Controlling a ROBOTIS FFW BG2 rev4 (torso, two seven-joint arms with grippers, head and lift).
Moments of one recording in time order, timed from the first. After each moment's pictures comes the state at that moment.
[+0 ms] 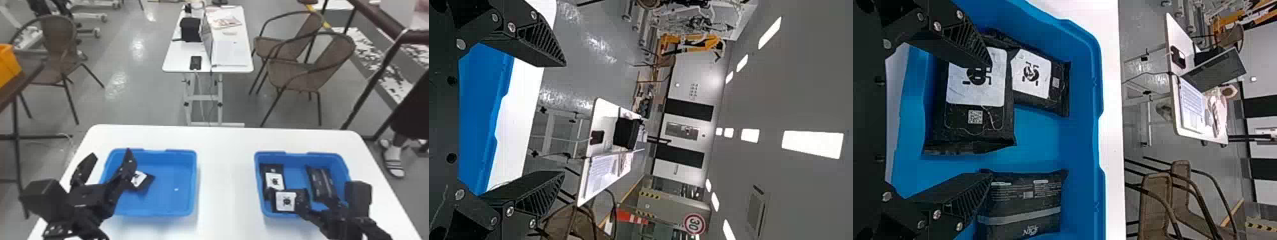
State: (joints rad) left arm 0.47 0.01 0.09 -1.95 0.22 -0.02 -0.07; right arm 0.22 -0.02 -0.22 -1.60 0.05 0.47 0.38
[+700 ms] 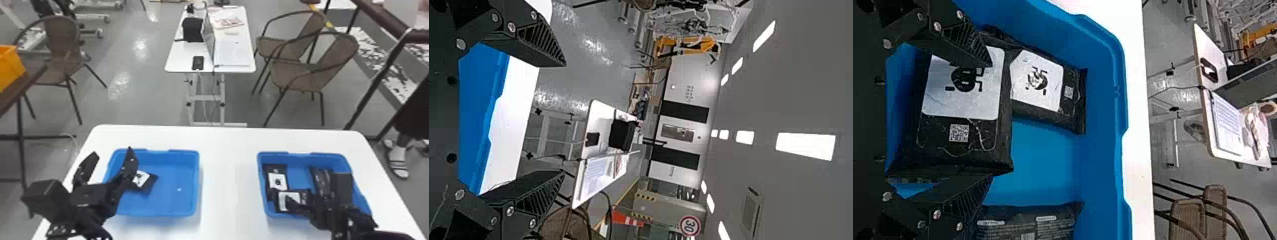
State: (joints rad) left arm 0.47 0.00 0.10 -1.95 0.22 -0.04 -0.07; right arm 0.03 -0.05 -0.18 -1.31 0.08 0.47 0.45
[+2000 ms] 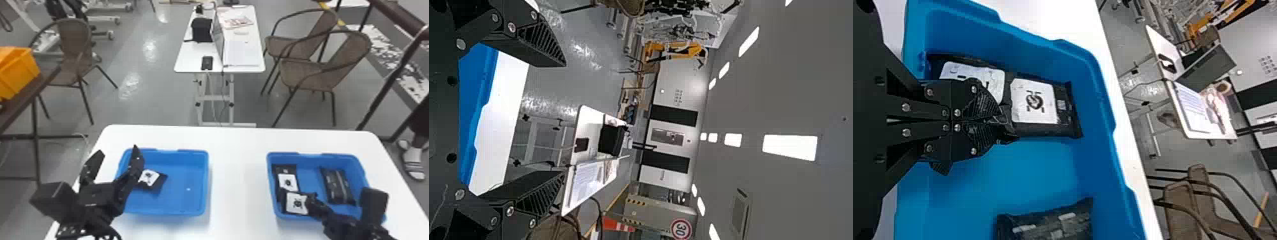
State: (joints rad) left arm 0.48 0.00 0.10 -1.94 0.21 -0.10 -0.05; right arm 0.21 -0.02 -0.21 -1.54 -0.18 0.45 0.38
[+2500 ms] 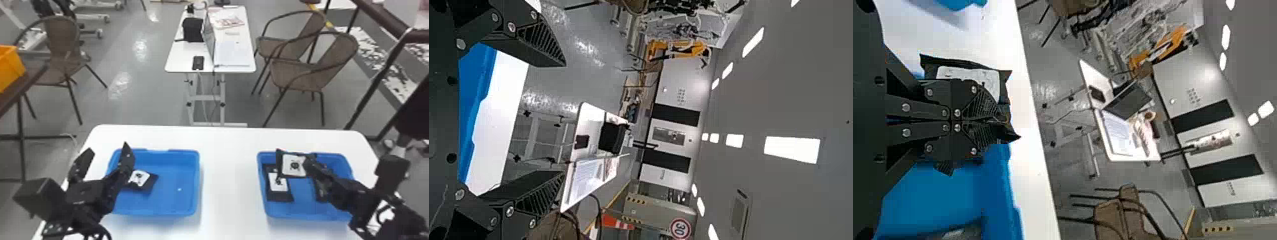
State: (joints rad) left arm 0.47 0.00 0.10 -1.97 0.23 -0.05 -0.05; right arm 0.23 -0.06 -0.22 -1.82 -0.33 0.52 0.41
